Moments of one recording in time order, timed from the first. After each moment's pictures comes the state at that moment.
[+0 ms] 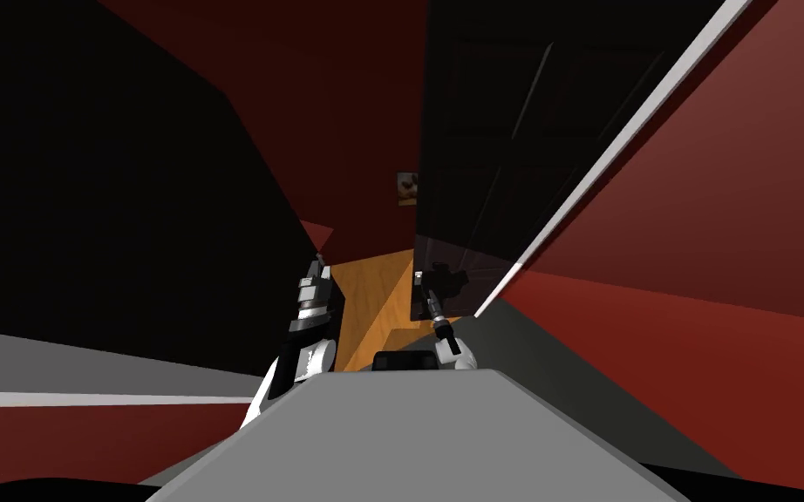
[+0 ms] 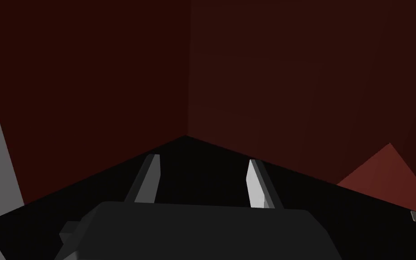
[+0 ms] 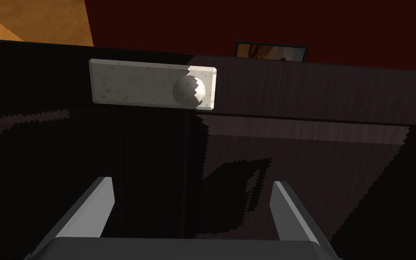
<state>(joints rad) -0.04 -0.01 0.06 -0.78 0.07 -0.75 -0.04</state>
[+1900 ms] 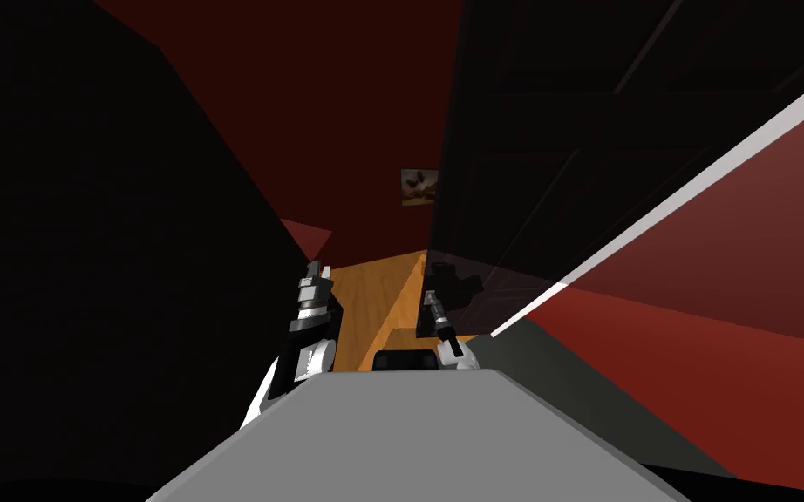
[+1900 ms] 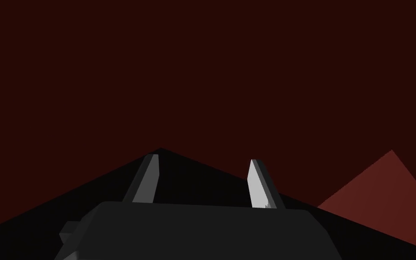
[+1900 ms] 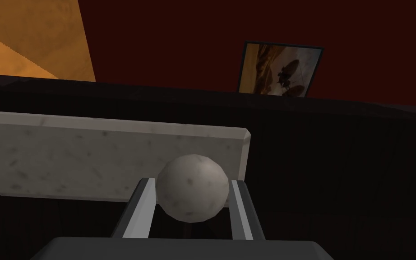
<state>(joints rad) -0.04 -0.02 0.03 -0.76 0.06 -0.77 -0.03</state>
